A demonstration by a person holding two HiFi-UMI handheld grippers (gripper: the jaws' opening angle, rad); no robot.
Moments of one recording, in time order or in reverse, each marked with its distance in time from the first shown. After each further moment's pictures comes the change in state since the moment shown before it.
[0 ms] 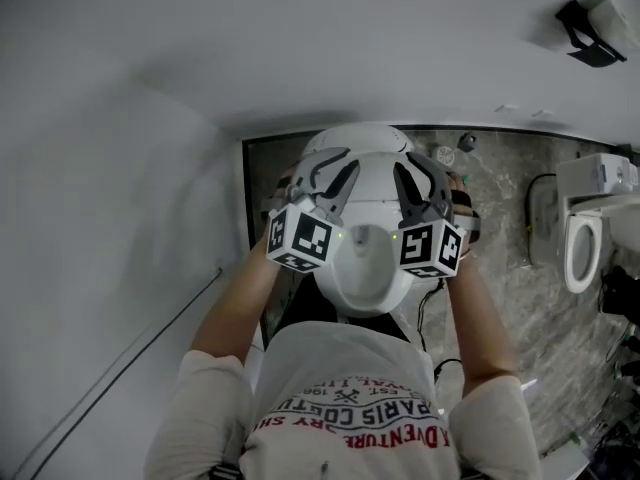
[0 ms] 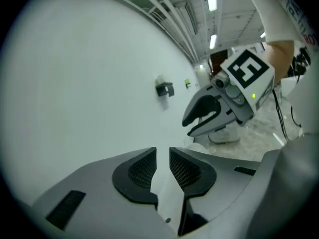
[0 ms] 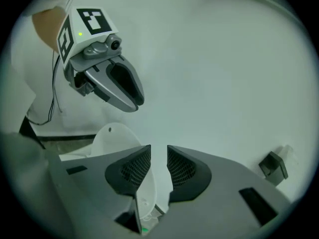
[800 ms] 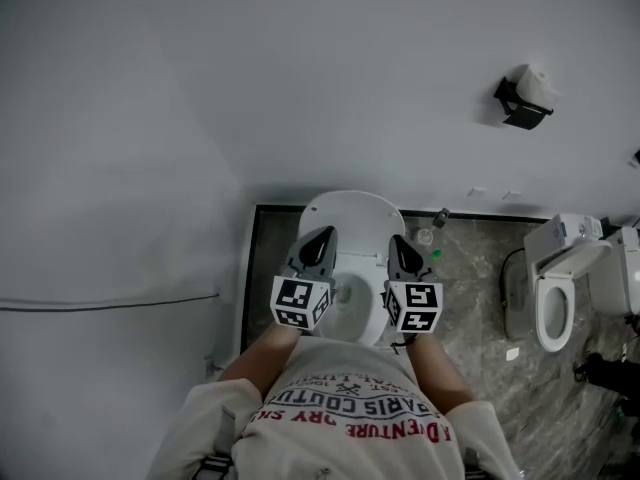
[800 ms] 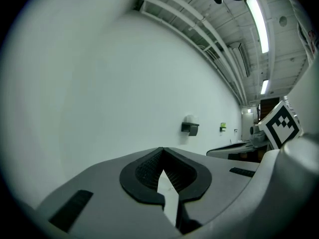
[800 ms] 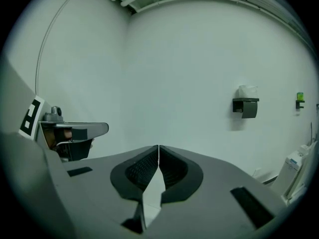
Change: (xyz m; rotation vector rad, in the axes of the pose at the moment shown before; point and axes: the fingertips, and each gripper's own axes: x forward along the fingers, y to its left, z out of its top) left arm -0.170 -0.085 0.098 -0.567 -0.282 0.345; right arm -0.208 0.010 0.018 0.763 -0.221 -0.073
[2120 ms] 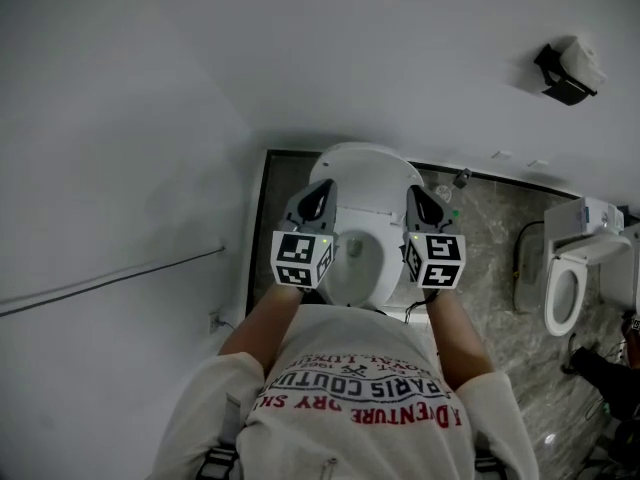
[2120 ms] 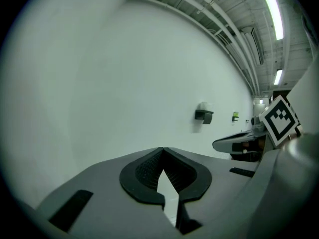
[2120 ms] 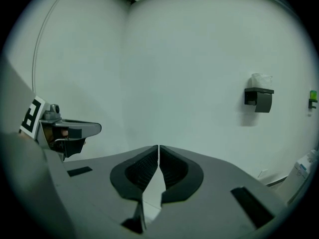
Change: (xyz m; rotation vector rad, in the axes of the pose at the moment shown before) left arm 0.041 0.046 -0.027 0.003 0.137 0.120; right arm 0.068 -0.032 -0.007 -0.023 0.086 0.083
